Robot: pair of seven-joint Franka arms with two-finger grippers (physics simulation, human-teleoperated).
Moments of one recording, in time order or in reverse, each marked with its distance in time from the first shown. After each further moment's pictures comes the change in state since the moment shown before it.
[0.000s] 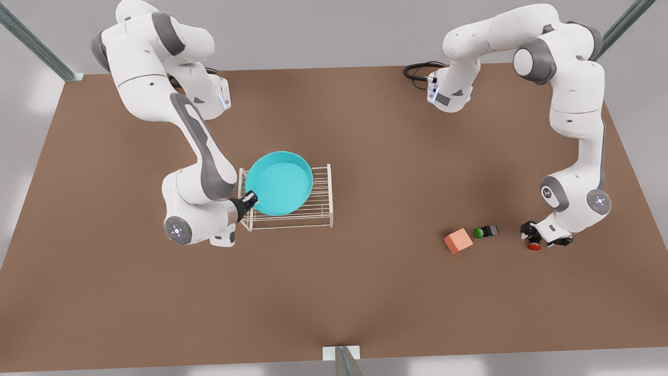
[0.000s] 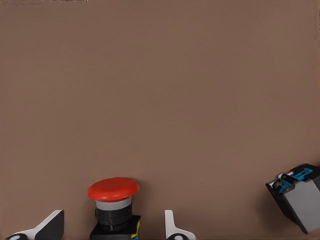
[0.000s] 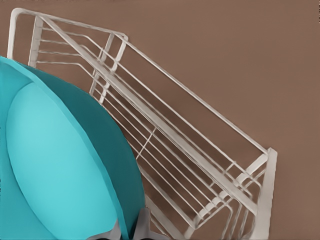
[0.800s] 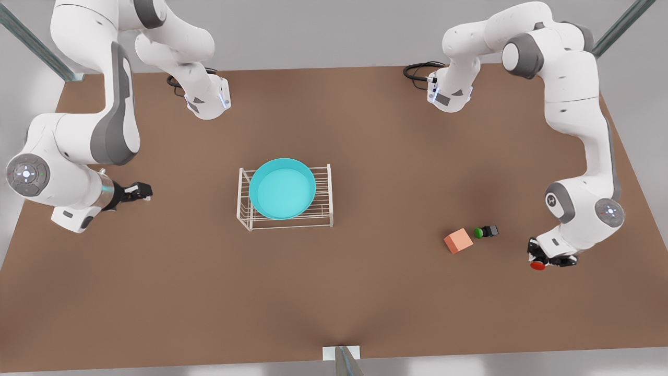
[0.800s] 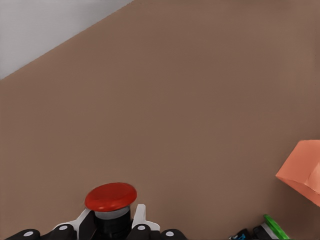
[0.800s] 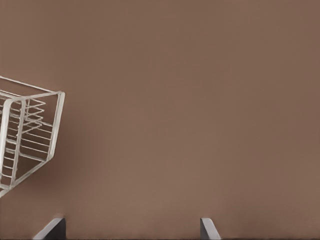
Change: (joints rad) left arm -0.154 -0.045 -0.002 0.249 0.006 -0.216 -0.028; right arm -0.021 -0.304 -0.309 0.039 -0.392 -0.137 0.119
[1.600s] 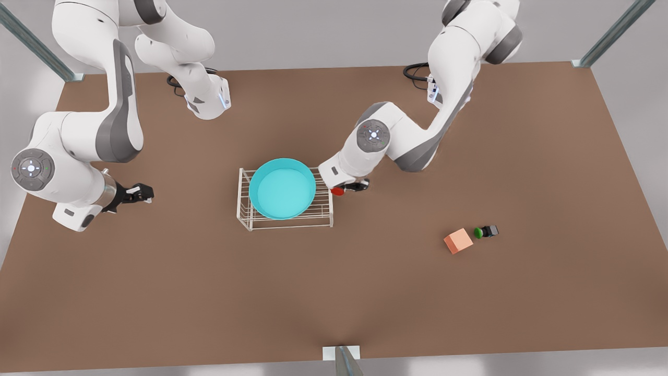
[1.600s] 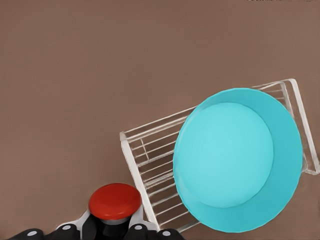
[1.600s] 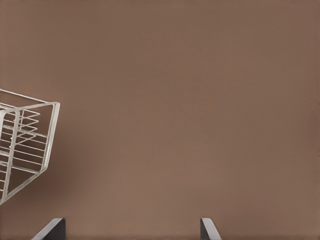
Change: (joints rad) left arm -0.630 -0.047 -0.363 0.297 0.047 -0.450 -1.206; right arm 0.000 -0.014 -0.005 -0.026 -0.006 0.068 0.018
